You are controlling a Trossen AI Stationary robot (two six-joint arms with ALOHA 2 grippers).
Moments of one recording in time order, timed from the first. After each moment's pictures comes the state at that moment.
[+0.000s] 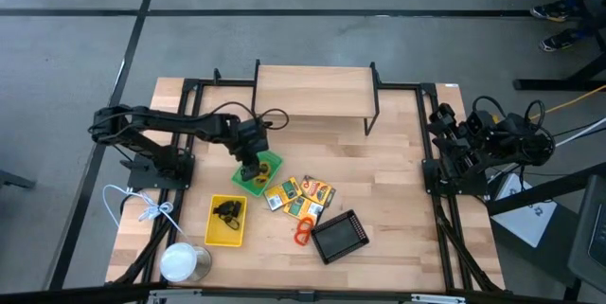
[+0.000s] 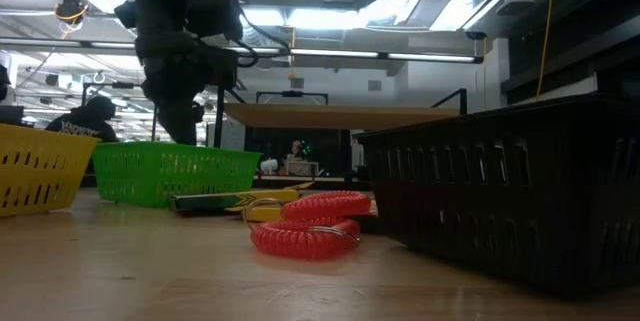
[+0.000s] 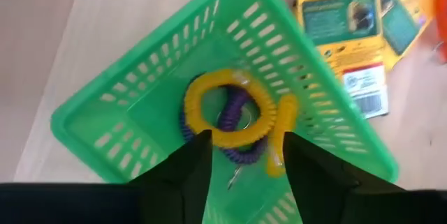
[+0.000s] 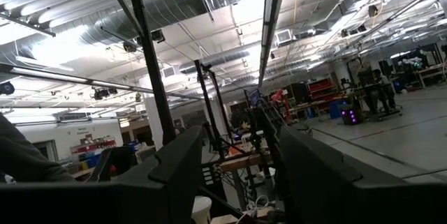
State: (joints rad) left arm 0.17 1.36 0.79 -0.56 0.26 -0.18; right arm 0.23 0.07 0.46 0.06 0.12 0.25
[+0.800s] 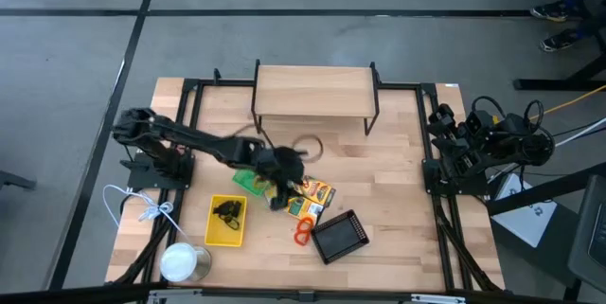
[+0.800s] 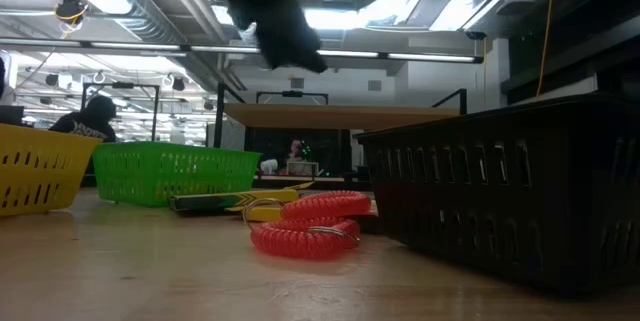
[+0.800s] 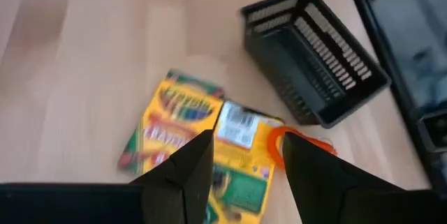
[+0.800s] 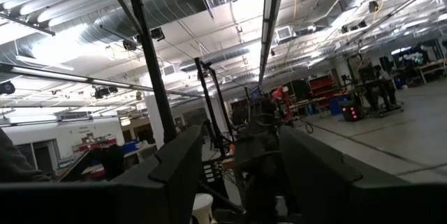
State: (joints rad) left arm -0.18 1.59 1.13 -0.26 0.13 -0.13; right arm 0.23 0.07 0.46 0.04 0.11 0.27
